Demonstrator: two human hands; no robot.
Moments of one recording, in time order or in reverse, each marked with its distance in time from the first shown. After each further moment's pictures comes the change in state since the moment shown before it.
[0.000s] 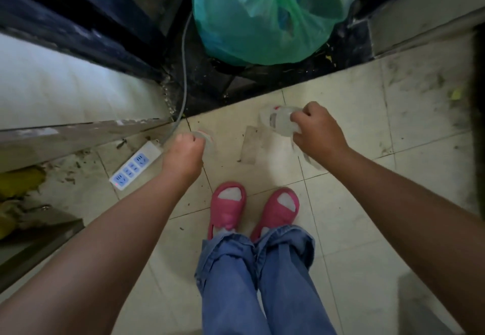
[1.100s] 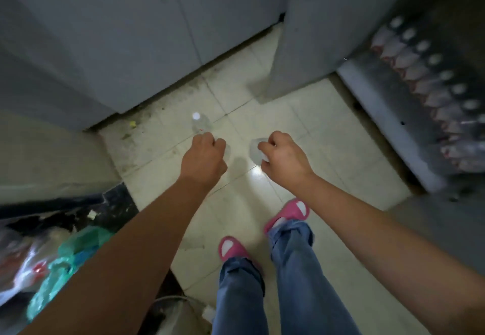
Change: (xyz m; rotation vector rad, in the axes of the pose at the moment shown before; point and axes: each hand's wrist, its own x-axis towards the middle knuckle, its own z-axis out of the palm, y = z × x) left_hand -0.427 0.364 -0.023 1.169 0.119 1.531; right_hand -0.551 -0.004 -0.016 0.634 0.814 1.346
